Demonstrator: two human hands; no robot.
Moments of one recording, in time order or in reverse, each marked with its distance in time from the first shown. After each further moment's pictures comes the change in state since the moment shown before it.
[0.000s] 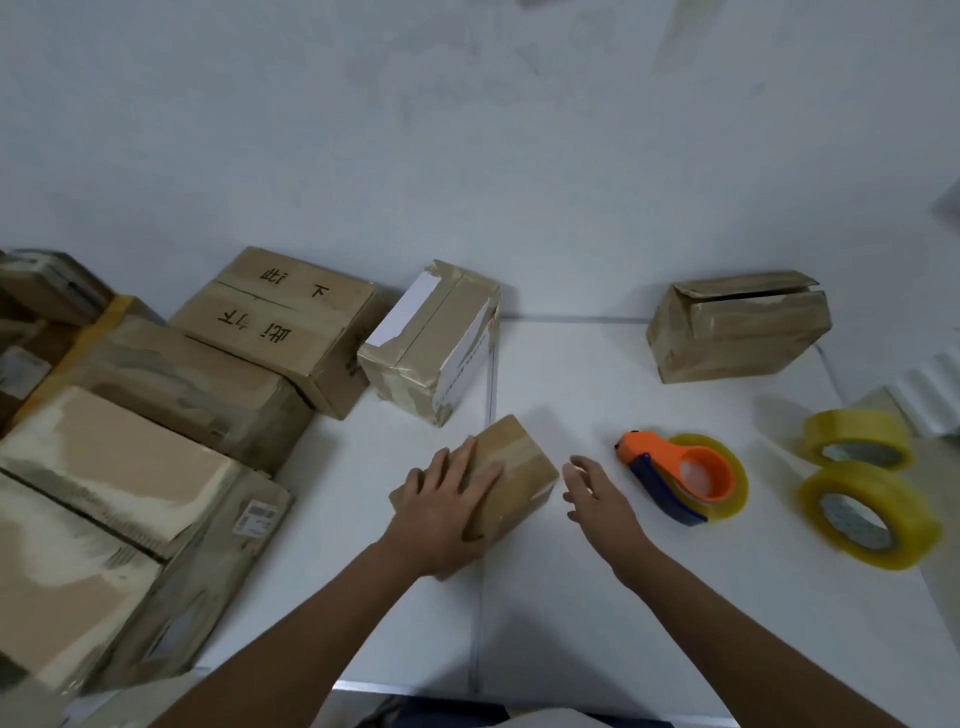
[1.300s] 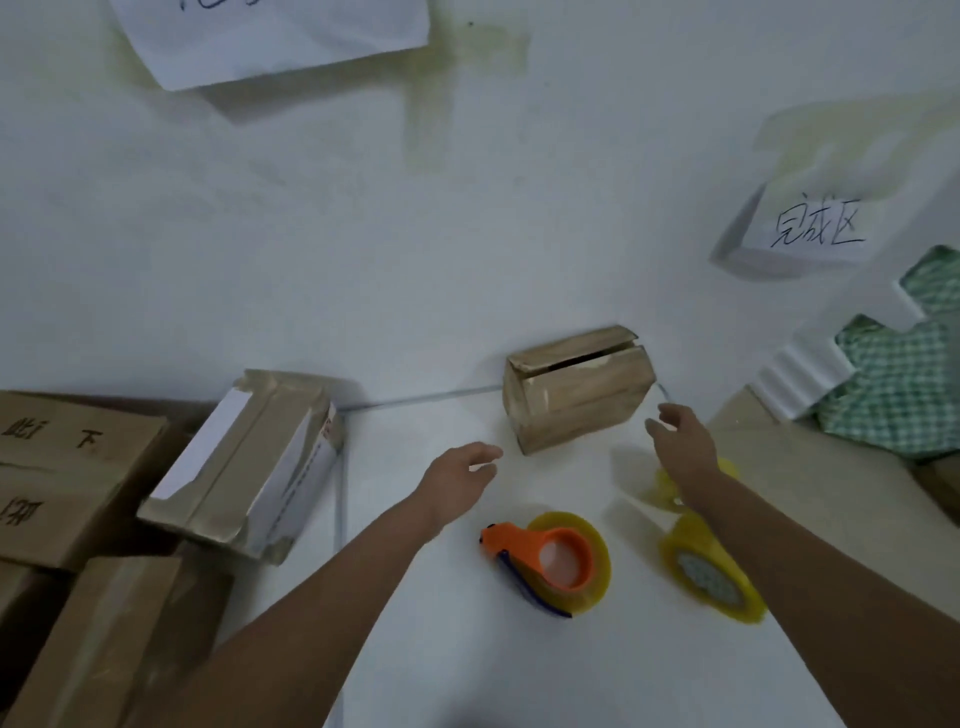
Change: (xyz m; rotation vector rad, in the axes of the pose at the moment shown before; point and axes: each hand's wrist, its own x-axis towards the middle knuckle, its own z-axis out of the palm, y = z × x) left_hand 0.228 0.144 -0.097 -1.051 -0.111 -0.132; right_hand 0.118 -0.013 -0.294 0.004 0.600 0.083
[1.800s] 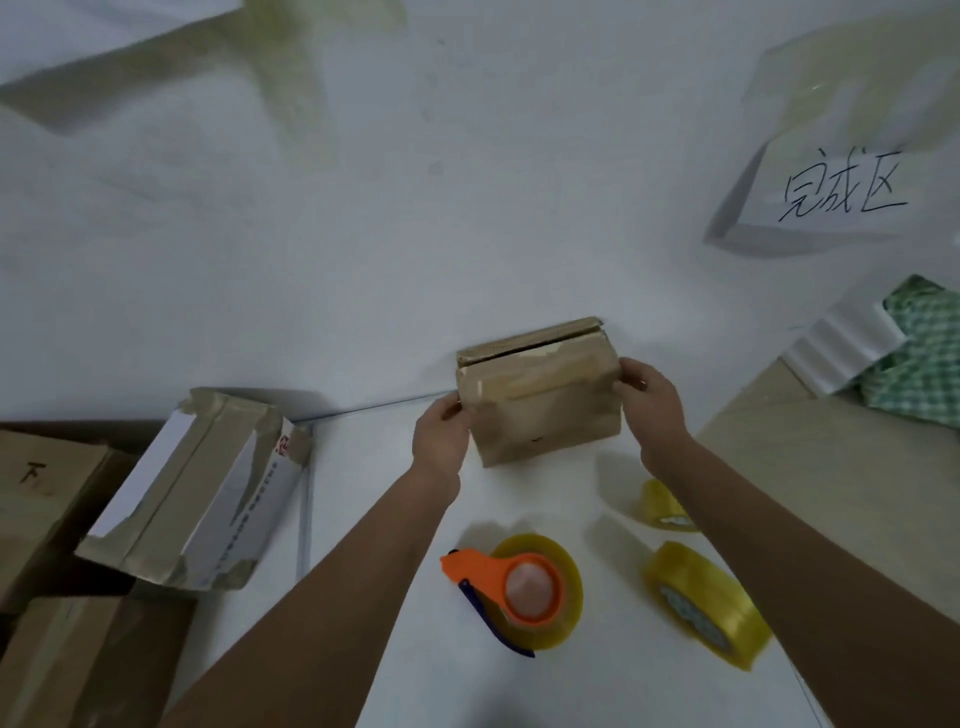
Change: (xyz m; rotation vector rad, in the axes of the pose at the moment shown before) left_hand 0.083 0.064 0.041 -0.536 0.398 -0.171; right_hand 0.072 -0.027 0.002 0.275 -0.135 -0.032
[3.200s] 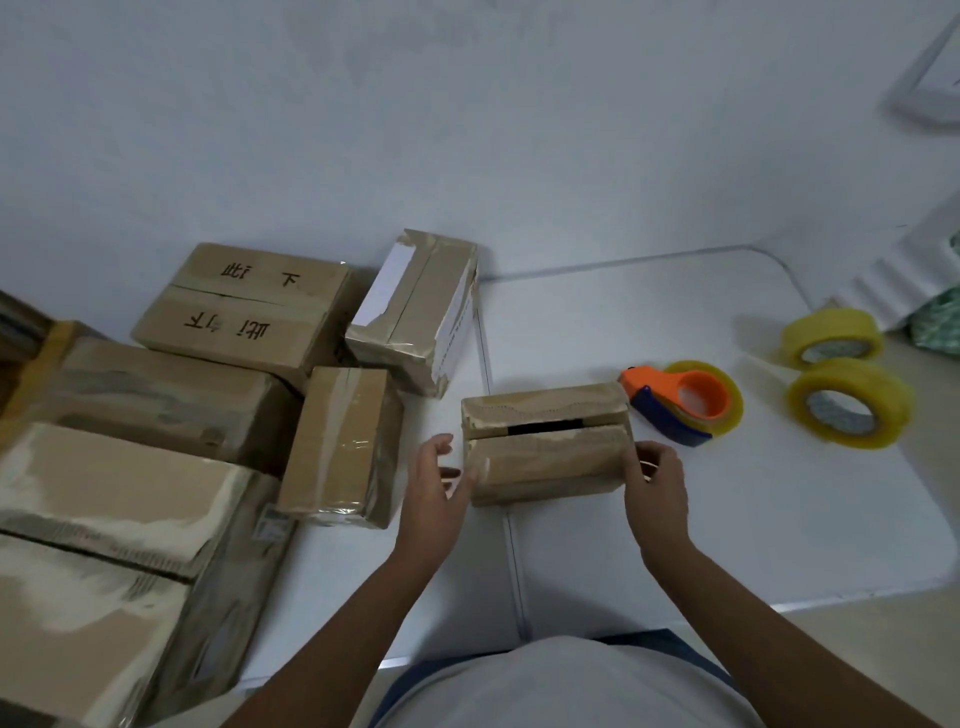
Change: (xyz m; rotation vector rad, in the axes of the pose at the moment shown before) left_hand -0.185 -0.185 -0.350 0.428 0.013 0.315; right_hand -0.360 0.141 0.188 -0.079 0.118 -0.012
